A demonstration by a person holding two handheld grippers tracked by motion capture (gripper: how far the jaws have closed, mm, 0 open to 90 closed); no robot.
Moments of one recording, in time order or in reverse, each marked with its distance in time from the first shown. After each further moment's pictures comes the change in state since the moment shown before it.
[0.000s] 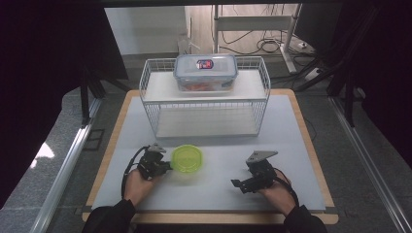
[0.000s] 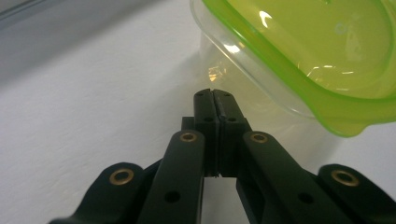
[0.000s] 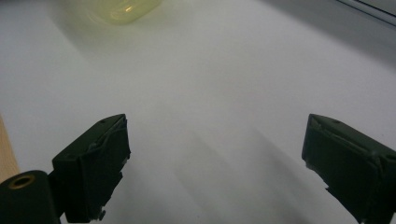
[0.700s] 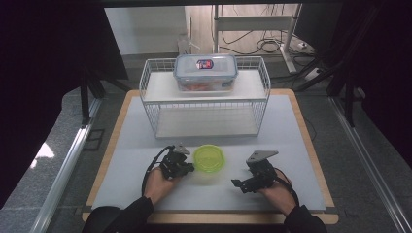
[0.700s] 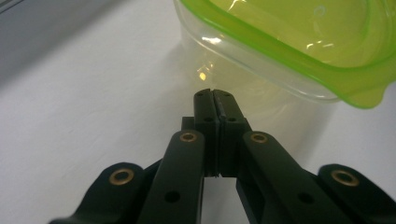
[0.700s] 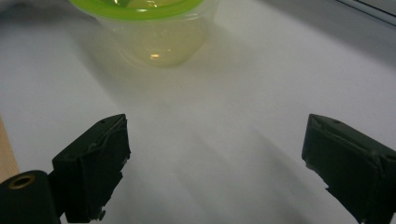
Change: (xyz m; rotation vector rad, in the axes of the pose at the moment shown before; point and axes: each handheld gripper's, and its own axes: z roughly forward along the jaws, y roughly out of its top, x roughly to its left) left arm -0.045 0.033 0.035 0.020 -0.069 0.111; right arm -0.001 0.000 -0.001 -0.001 -0.001 0.001
